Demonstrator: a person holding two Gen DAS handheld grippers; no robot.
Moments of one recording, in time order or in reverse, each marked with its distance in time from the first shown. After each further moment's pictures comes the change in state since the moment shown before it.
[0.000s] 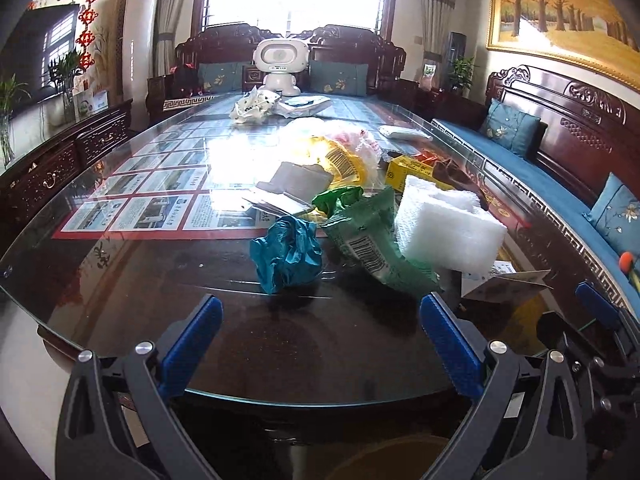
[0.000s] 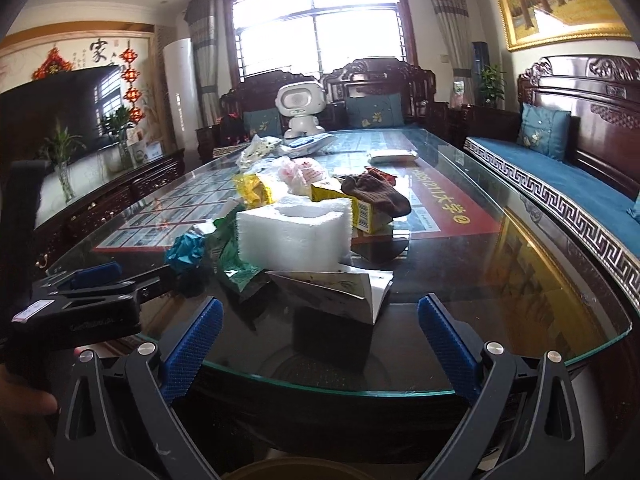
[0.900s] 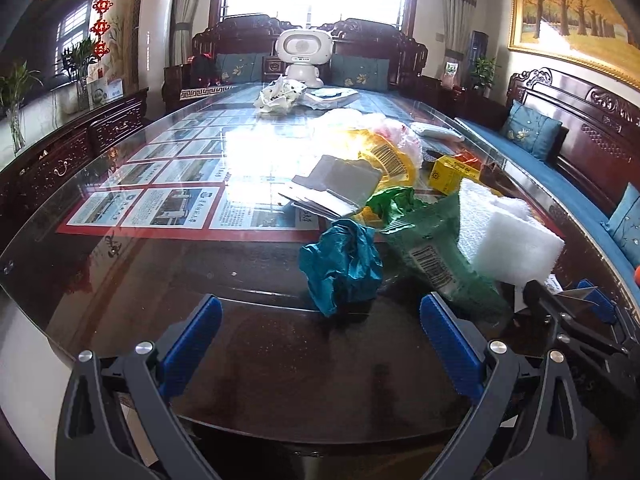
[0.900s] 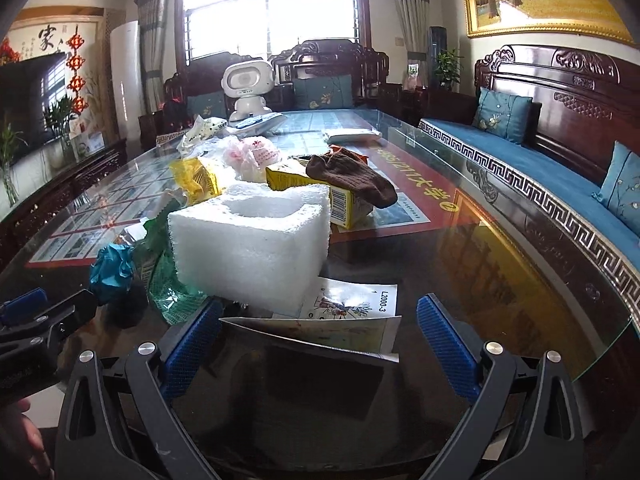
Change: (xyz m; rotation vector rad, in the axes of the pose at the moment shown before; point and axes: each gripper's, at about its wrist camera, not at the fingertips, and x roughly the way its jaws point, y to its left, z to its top) left arm 0.033 0.029 0.011 -0.029 0.026 0.061; right arm 0.064 0.012 0.011 0.039 0.048 -0.205
